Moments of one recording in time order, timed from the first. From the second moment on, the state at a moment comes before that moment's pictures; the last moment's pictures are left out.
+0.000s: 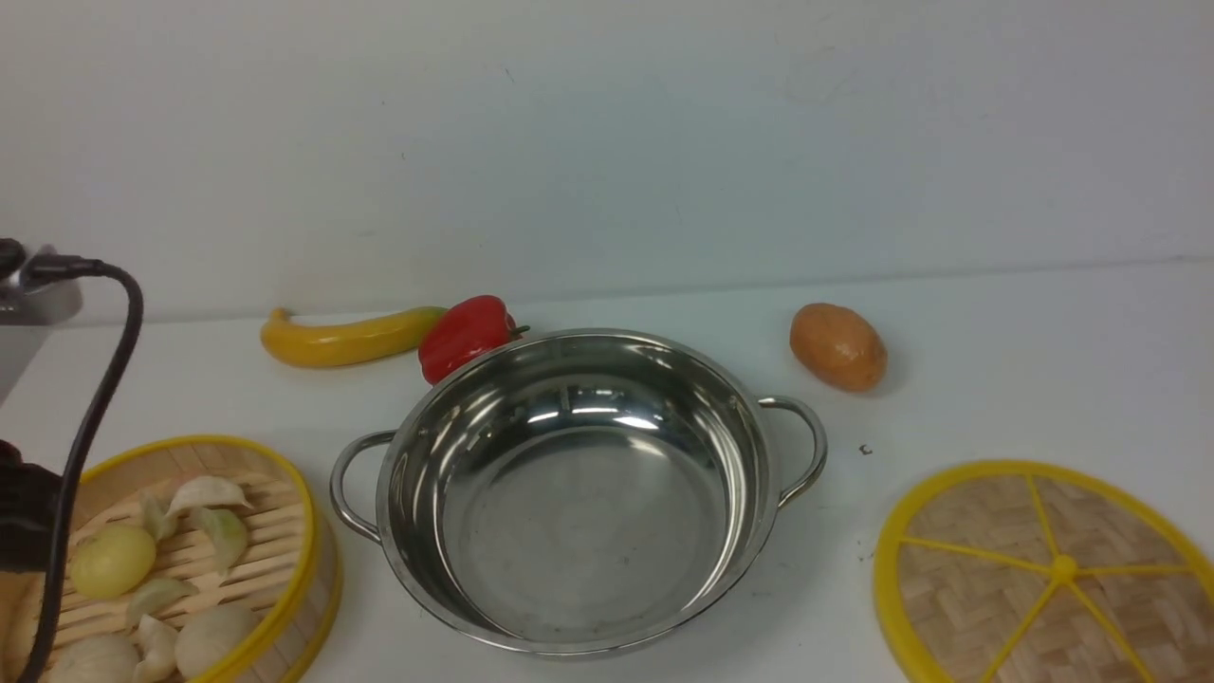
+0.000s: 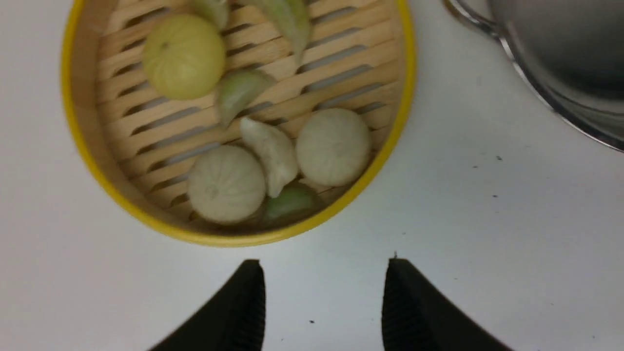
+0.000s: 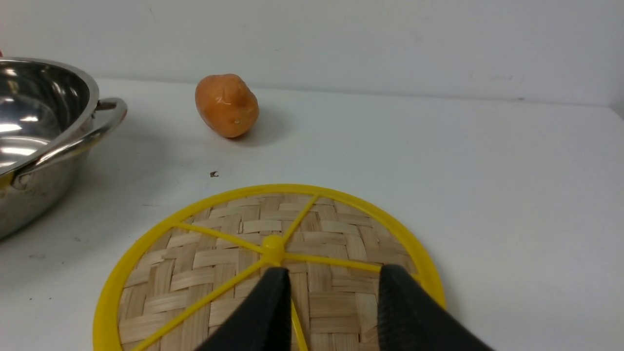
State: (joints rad) right arm 0.07 -0.01 0.02 0.01 0.40 0.00; left arm 0.21 1.12 -1.08 -0.16 1.25 0.32
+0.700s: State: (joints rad) right arm 0.07 -0.01 0.02 0.01 0.40 0.00; left arm 0.29 1.16 -1.08 0.37 1.24 -0.06
